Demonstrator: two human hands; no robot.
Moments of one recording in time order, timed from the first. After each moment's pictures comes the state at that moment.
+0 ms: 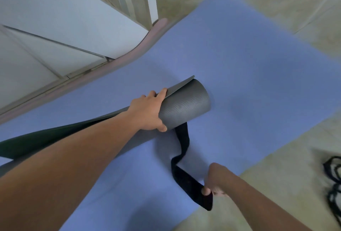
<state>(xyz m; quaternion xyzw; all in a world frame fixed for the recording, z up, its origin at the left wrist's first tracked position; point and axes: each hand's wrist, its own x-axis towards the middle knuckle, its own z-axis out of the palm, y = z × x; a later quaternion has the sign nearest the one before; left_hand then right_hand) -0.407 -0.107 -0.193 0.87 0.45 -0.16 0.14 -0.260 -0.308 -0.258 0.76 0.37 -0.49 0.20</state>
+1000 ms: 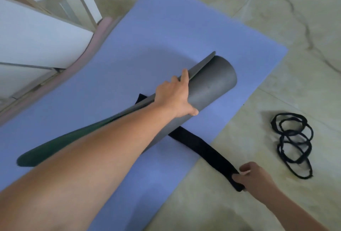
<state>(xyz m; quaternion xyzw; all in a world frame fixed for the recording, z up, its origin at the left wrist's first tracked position) -0.237 -0.200 -0.177 0.93 0.35 -0.08 0.10 -0.164 -0.484 -0.268 0.89 0.09 -0.42 -0.13</state>
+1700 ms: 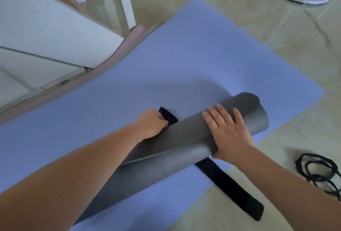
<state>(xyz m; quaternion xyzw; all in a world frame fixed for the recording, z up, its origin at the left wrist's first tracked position) -0.342 -0.132 -0.210 0.69 0.55 -0.06 0.47 -0.155 -0.292 -0.203 0.74 0.64 -0.04 0.20</state>
